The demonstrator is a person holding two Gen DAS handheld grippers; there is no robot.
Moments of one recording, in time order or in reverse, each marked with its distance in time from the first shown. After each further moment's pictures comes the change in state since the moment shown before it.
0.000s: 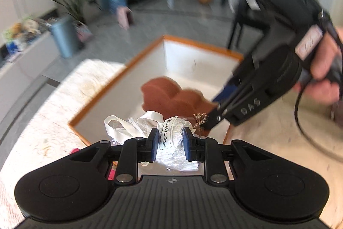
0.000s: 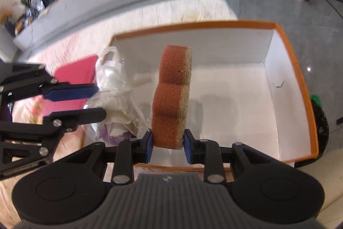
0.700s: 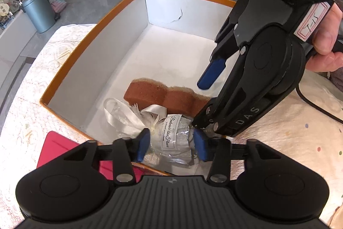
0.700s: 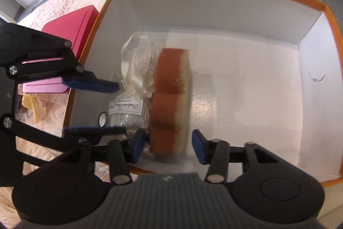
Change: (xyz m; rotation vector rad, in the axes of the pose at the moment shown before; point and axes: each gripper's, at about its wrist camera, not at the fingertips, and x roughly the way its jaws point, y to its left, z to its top) left arm 0.048 0.009 -0.012 0.062 0.218 -0.085; right arm 0.050 0.022 0.011 -0.100 0.198 -0.003
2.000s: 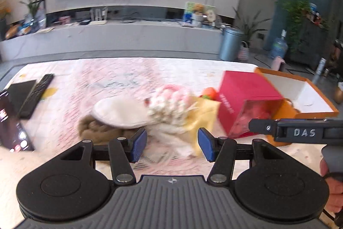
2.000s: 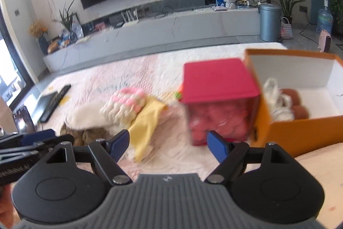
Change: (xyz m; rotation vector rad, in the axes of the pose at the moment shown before) left arm -0.185 -0.079 -0.276 -0.971 -0.442 0.648; right arm -0.020 0.243 -0.113 -0.006 -0.592 0.032
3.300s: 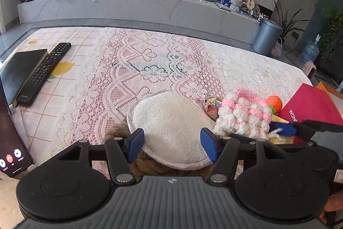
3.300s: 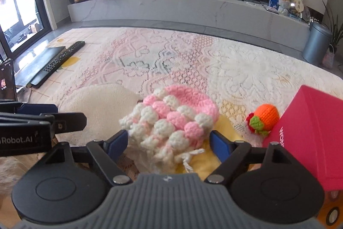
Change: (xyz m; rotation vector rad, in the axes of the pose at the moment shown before) left arm 0.100 0.096 0.020 -0.142 0.139 0.092; right arm 0.161 0.085 0.036 -0.293 0.121 0.081
